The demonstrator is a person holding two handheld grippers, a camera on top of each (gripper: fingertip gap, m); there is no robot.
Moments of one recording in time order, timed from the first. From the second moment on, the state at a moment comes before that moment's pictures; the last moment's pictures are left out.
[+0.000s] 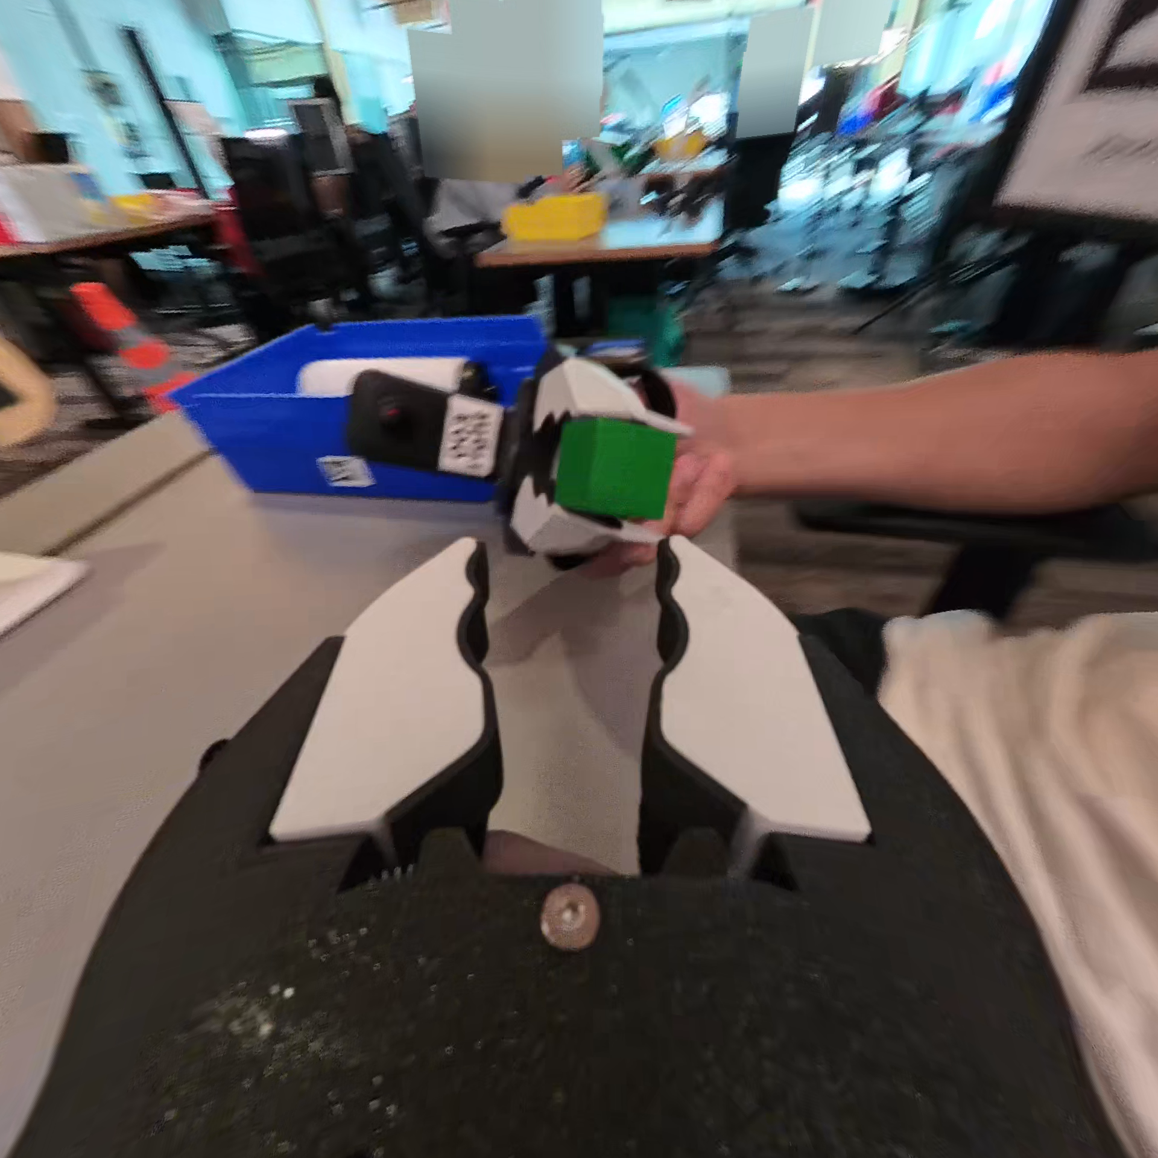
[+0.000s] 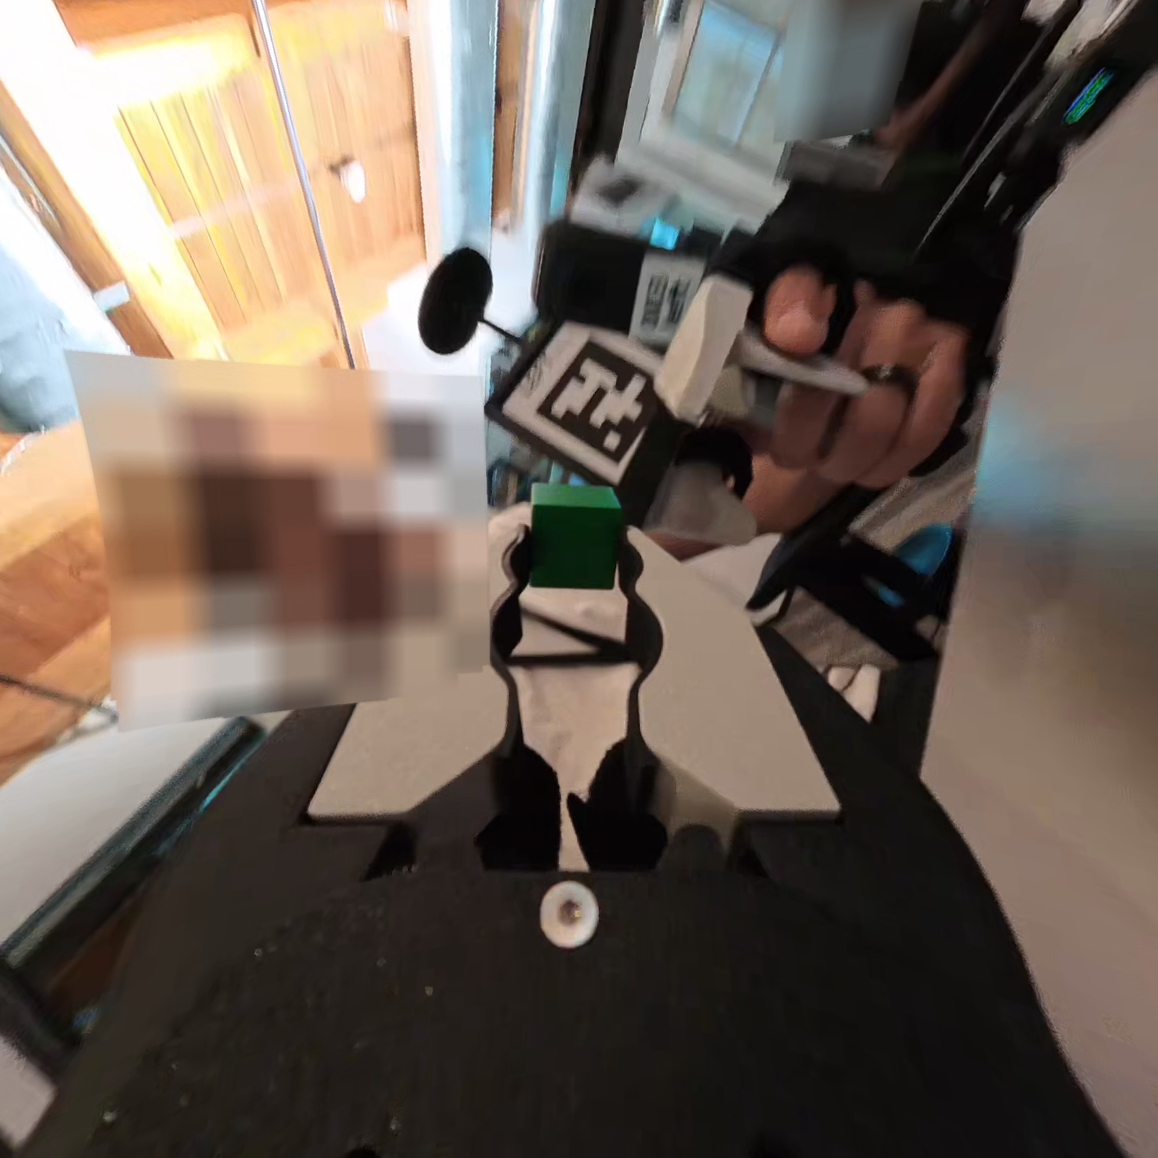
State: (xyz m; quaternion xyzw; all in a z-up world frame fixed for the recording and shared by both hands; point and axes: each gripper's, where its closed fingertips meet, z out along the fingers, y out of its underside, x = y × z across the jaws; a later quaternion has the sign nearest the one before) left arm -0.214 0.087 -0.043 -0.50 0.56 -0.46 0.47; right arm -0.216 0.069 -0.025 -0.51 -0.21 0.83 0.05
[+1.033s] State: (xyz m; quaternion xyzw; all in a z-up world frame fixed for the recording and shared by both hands) left arm -0.234 0.164 -0.037 -0.66 0.27 -0.64 0.30; right arm -0.218 0.153 -0.054 -0.59 -0.40 0.26 0.65
